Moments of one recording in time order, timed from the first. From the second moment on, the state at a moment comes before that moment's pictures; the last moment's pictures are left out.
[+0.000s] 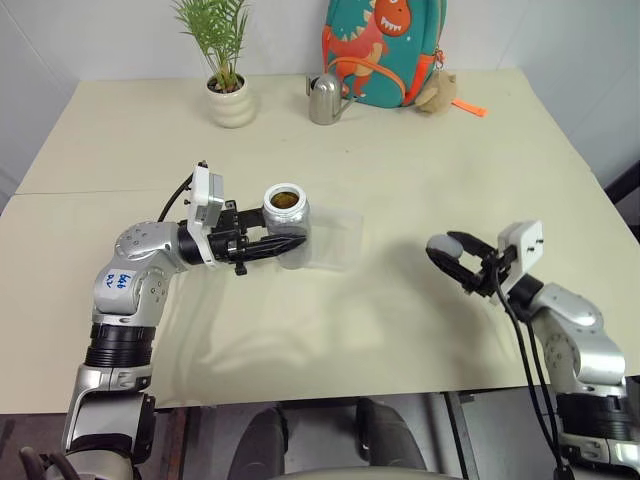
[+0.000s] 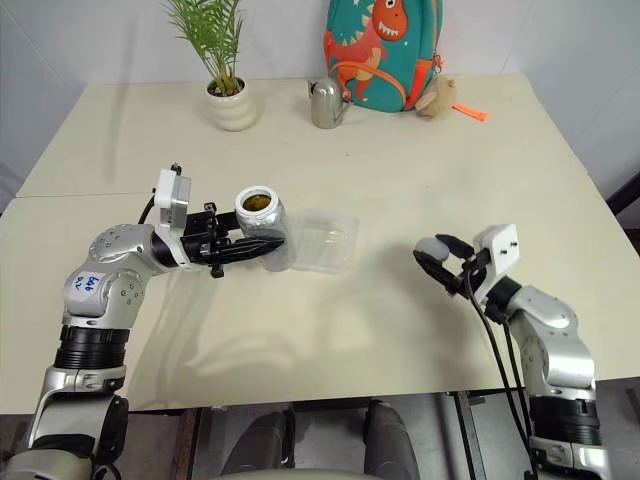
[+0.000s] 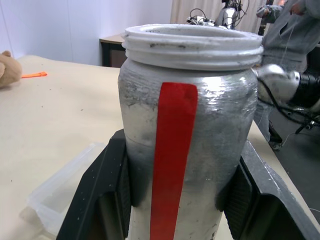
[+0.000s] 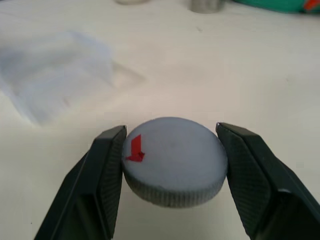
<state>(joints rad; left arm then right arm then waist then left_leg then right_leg) -0.58 0.52 0.07 0.06 -0.56 0.37 -1.16 -0.18 -0.51 -0.23 0.05 0.41 0.20 0.79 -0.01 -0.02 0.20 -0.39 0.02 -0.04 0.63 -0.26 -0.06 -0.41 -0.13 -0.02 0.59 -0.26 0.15</state>
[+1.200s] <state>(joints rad) -1.07 0.53 -0.25 0.70 0.36 -0.53 -0.47 -0.26 -0.71 -0.29 -0.43 0.78 0.66 0.72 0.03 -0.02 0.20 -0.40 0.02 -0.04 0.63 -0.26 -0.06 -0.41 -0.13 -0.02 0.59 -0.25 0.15</state>
